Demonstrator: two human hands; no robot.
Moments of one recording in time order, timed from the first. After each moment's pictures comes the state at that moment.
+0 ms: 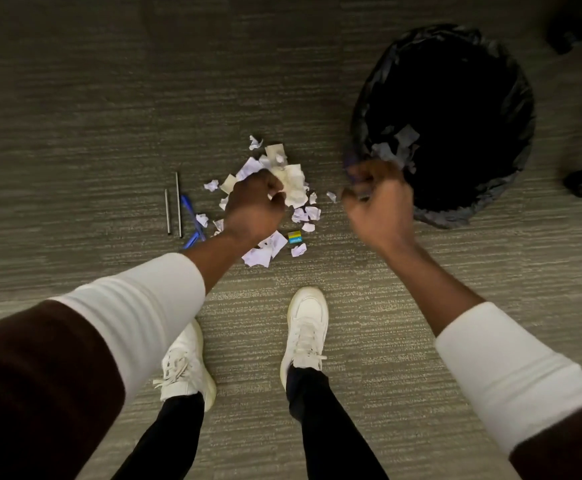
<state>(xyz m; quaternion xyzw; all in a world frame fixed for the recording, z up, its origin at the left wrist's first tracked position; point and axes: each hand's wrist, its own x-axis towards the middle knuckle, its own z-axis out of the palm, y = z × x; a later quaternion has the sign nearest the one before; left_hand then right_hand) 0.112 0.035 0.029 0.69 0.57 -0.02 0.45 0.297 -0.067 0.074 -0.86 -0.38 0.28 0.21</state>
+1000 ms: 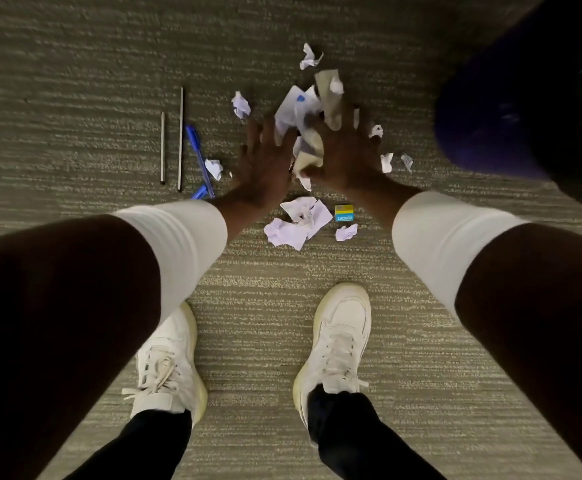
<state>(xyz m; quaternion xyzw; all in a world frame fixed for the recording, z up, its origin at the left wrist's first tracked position) 0.043 0.044 -0.211 0.83 0.49 -0.15 0.21 0.198 0.014 -0.185 -0.75 -0.60 0.25 -0.15</state>
